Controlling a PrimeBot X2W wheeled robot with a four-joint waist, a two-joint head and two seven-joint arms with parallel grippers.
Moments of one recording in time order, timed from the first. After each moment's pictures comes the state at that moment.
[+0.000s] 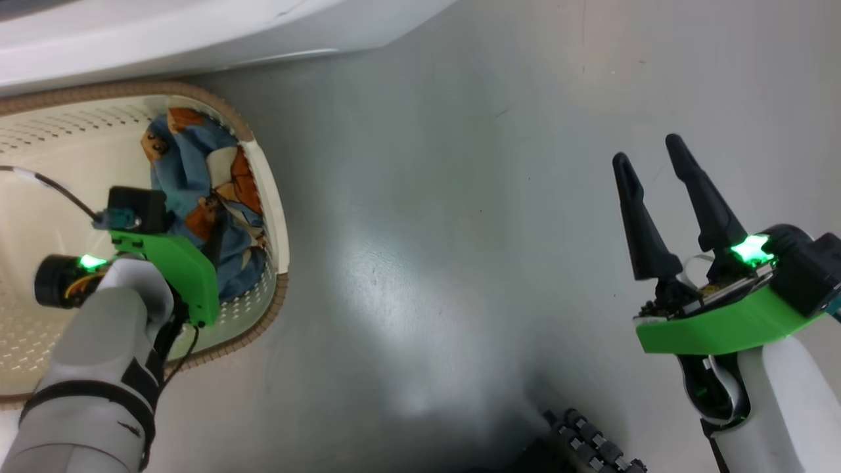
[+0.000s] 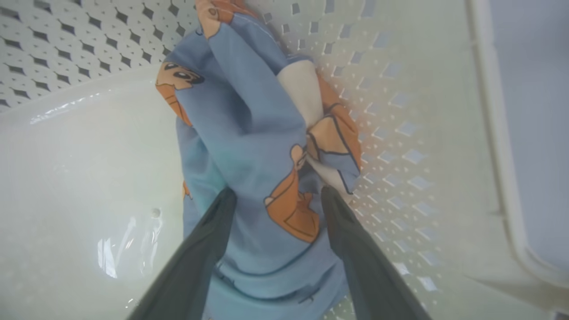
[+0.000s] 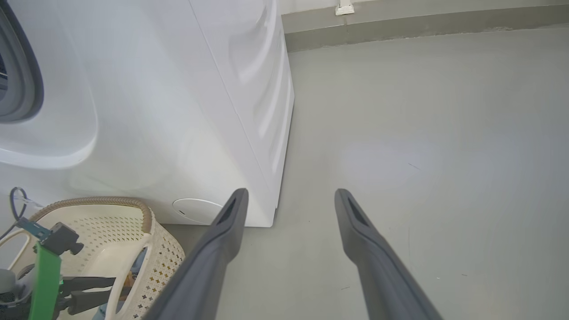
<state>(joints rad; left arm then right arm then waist) -0.96 0.13 -0.30 1.29 -0.20 -0.11 -0.18 -0.34 -0.19 0.15 -0.03 0.43 0.13 -0.26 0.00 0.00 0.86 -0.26</state>
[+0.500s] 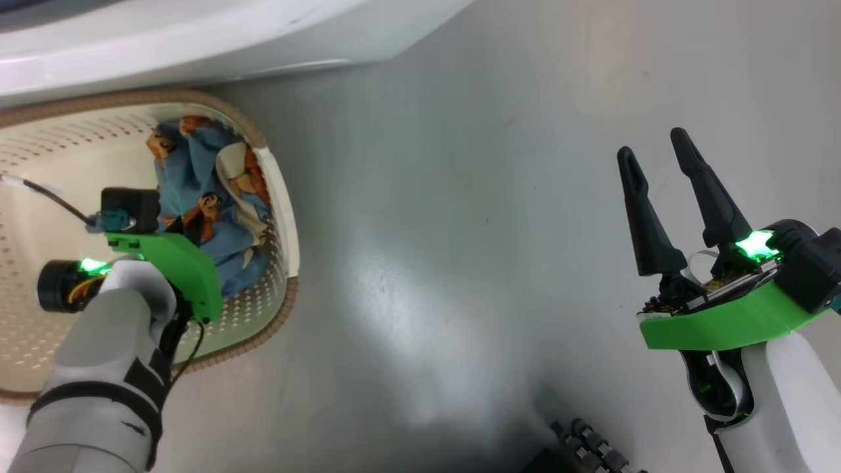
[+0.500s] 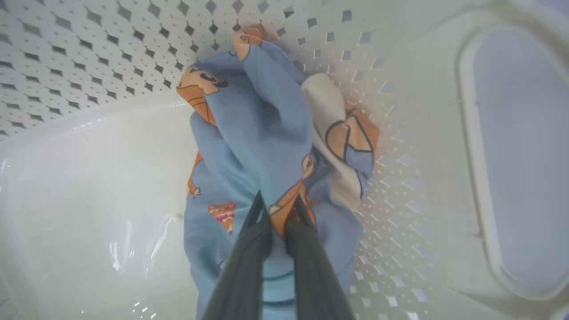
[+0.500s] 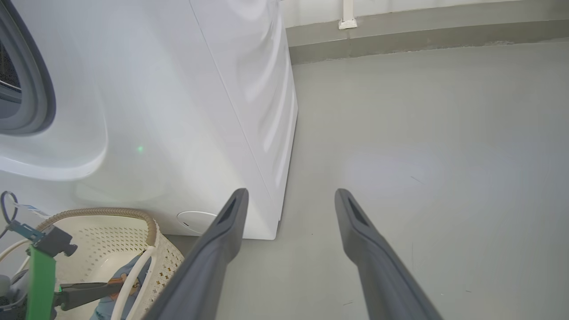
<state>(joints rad) -0.96 0.12 -0.29 1.29 -0.25 -0.10 -0.19 -0.36 -0.19 0.14 -0.02 0.43 0.13 -0.26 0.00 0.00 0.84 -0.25</state>
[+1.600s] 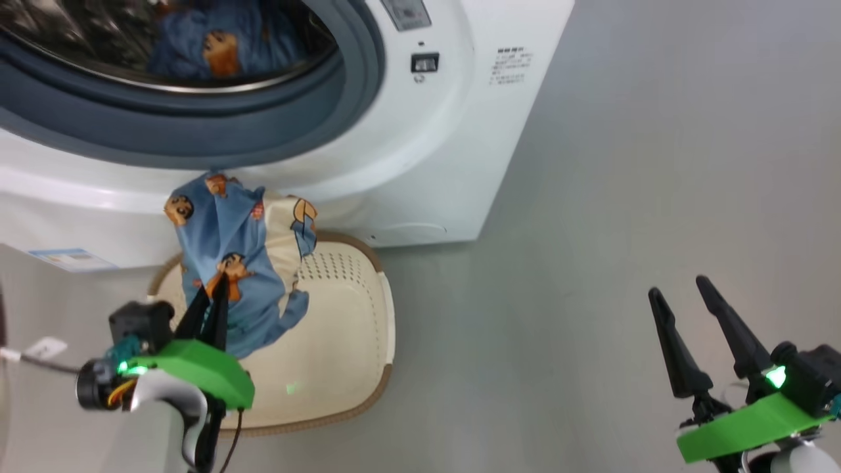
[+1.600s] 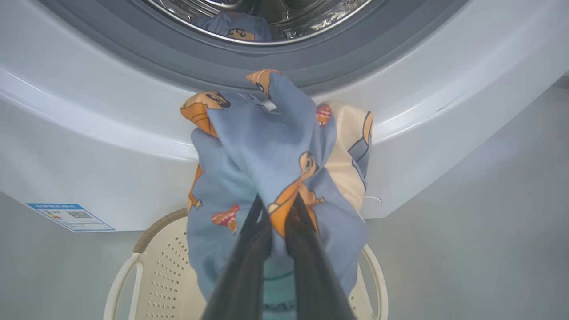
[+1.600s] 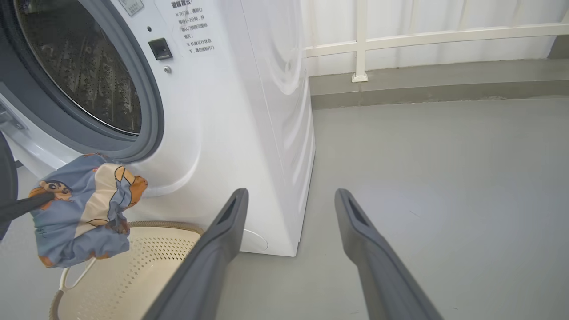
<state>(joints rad) -0.46 0.05 -0.05 0.67 -0.22 -0.10 -0.25 -0.07 -0.26 0.08 0.05 0.41 0.13 -0.26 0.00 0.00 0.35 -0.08</state>
